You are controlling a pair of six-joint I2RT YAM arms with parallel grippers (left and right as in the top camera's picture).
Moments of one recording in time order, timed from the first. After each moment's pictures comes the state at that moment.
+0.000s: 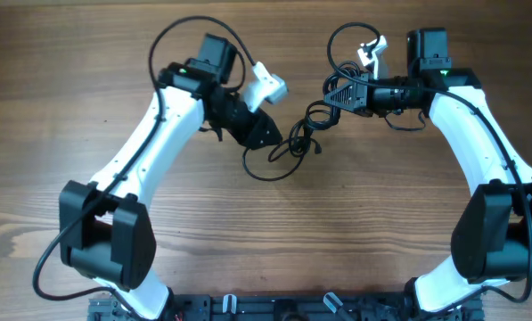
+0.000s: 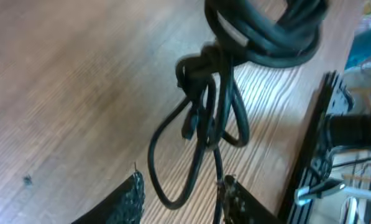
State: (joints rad) left arm -0.36 1.81 1.48 -0.98 0.67 0.41; right arm 0.05 1.78 1.36 -0.71 -0.94 0.18
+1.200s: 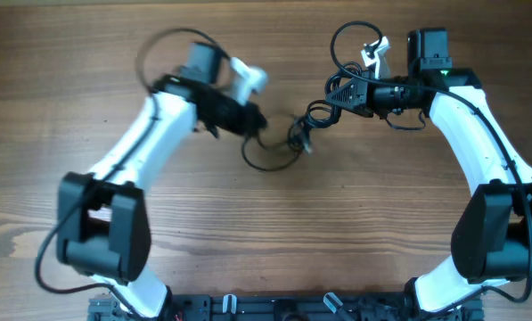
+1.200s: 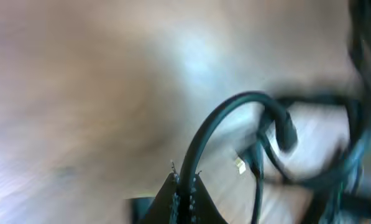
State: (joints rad) left arm -0.25 1.83 1.39 -0.73 0.64 0.06; right arm 0.05 1.78 1.36 -0.71 -0.91 0.27
